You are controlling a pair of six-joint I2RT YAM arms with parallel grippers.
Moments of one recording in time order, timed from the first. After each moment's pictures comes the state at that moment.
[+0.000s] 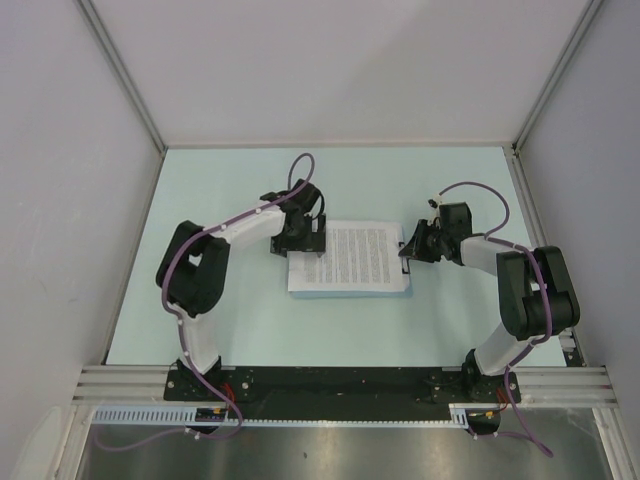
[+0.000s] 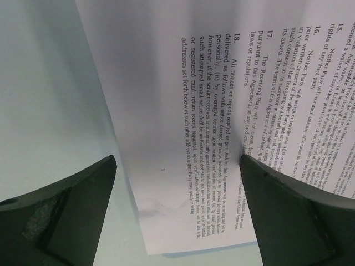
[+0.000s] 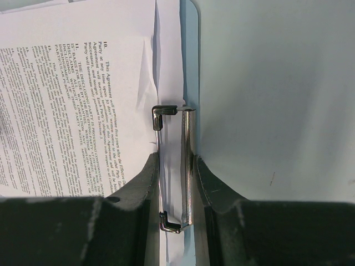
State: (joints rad) left arm -0.56 1.90 1.37 -0.69 -0.10 -0.52; right arm 0.15 1.64 0.78 -0.02 -0.36 0.40
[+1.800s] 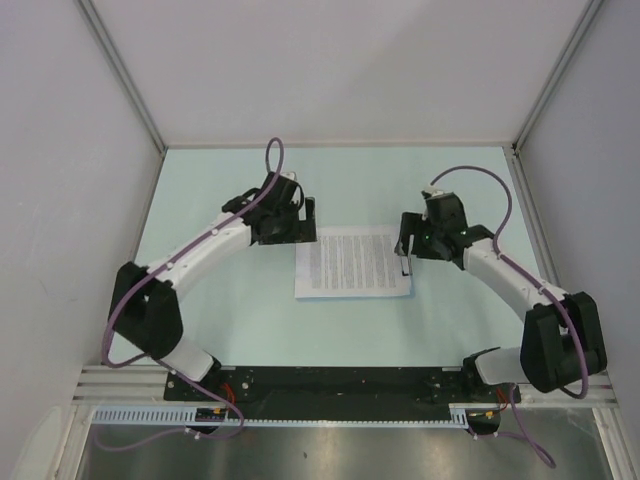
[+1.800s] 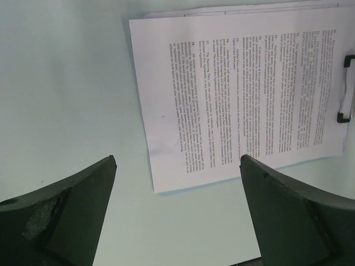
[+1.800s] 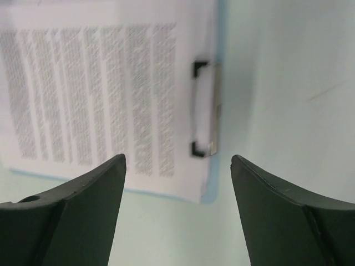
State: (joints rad) left arm -0.55 1.58 1.26 -0.65 -0.08 -0.52; right arm 0.29 1.37 0.90 -0.41 -0.06 0.36
